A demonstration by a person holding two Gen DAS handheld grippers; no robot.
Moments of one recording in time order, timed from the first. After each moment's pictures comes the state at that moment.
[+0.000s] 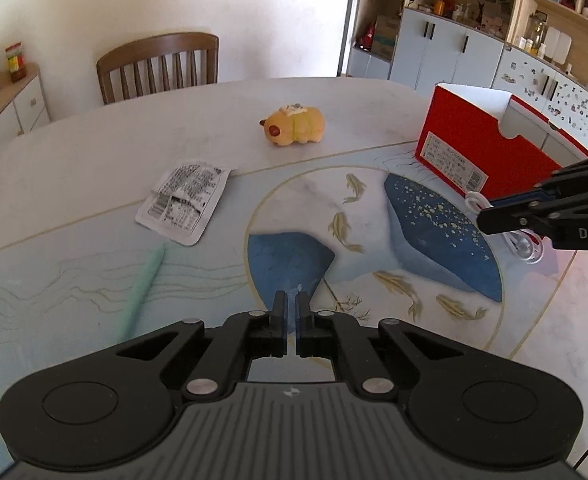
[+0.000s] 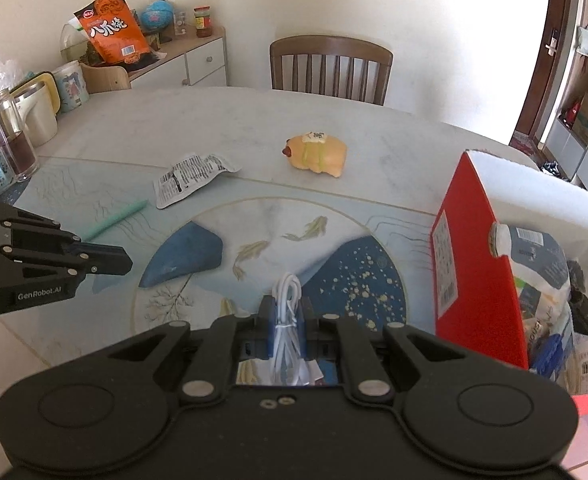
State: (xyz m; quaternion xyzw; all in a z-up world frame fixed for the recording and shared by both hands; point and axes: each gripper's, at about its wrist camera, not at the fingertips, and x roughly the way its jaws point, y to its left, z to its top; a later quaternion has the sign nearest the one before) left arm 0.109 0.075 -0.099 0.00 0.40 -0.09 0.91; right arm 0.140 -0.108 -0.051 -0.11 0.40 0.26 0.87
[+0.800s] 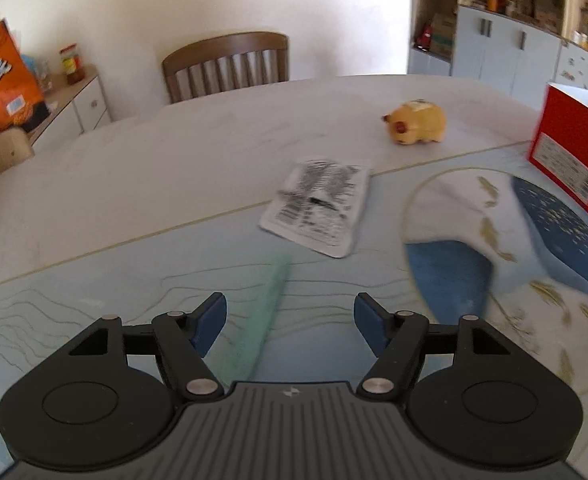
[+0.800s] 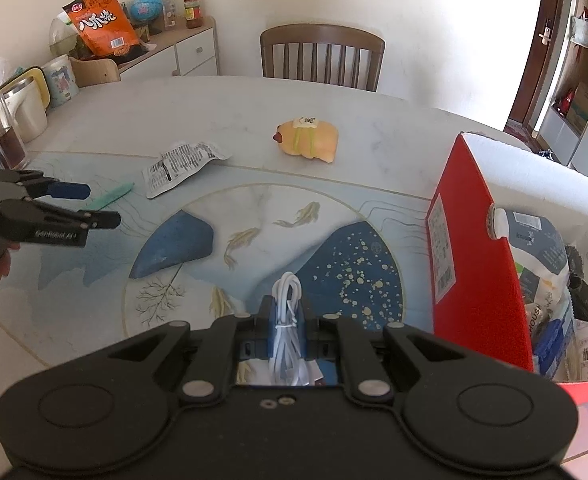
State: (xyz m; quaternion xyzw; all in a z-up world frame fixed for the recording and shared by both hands) left arm 0.148 0.144 -0.125 0.03 0.39 0.00 0.92; right arm 0.143 -0.108 -0.058 -0.11 0.41 0.25 0.87
